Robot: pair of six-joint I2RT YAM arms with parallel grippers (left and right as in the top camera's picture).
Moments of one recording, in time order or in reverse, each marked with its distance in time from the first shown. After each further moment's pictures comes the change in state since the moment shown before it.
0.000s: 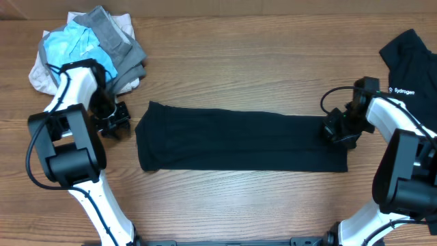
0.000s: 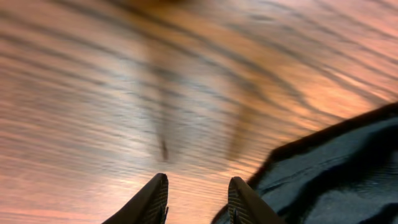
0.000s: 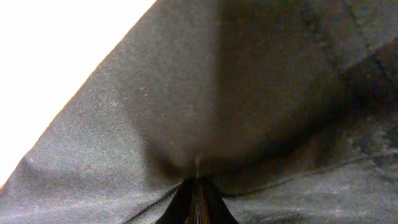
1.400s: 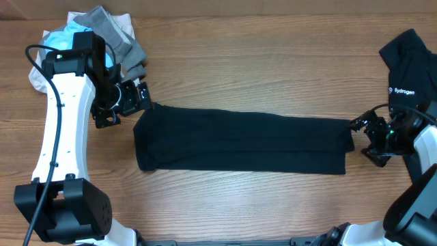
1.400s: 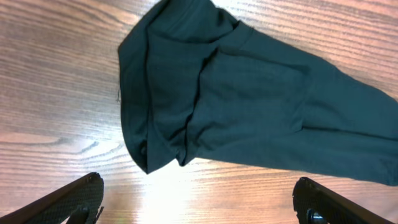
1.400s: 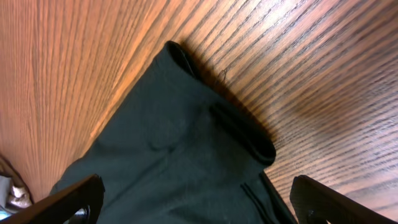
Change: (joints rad) left arm -0.154 -0.465 0.022 -0.124 0.166 -0.027; right arm -0.382 -0.214 -0.113 0.028 -0.256 -0.272
